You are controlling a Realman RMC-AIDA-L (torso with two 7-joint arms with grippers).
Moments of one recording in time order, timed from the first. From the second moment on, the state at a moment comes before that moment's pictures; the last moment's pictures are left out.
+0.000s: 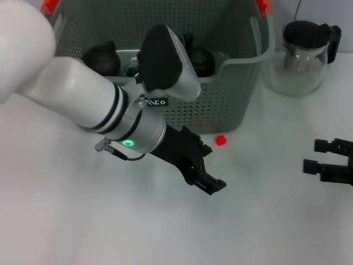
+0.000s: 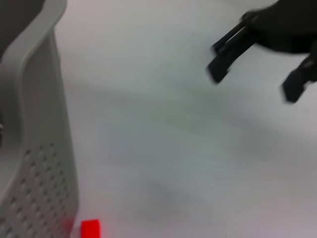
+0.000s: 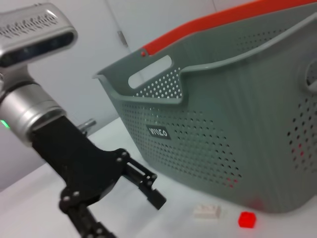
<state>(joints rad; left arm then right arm) -0.65 -2.17 1.47 1.13 2.29 1.31 -2.08 0.42 1.90 -0.75 -0.48 -1.87 -1.58 1.43</state>
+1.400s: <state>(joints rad) -0.71 -2.17 1.57 0.86 2.33 0.91 -2.09 0.42 1.89 -0.70 -0.49 -1.95 -1.61 1.47</state>
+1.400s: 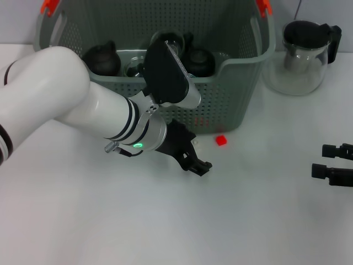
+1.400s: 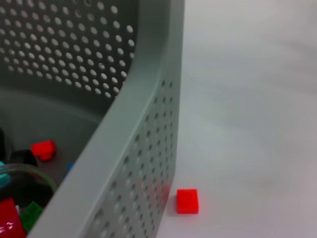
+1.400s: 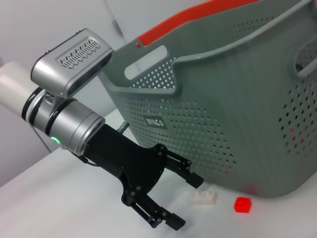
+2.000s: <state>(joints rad) -0.72 -2.17 1.56 0.83 2.33 0.89 -2.09 0.42 1.89 -0.70 -0.49 -1.95 -1.59 1.47</state>
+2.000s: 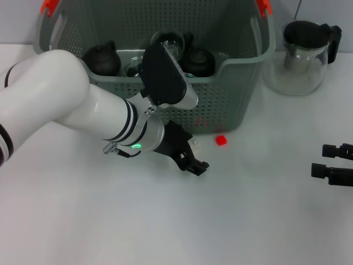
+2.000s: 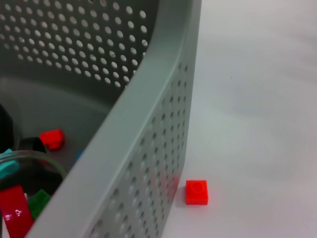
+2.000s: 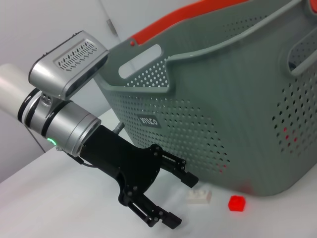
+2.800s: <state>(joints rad) -0.72 -2.17 1.56 0.83 2.33 0.90 -2.09 0.42 1.89 -0.70 -0.49 -1.95 -1.59 1.47</state>
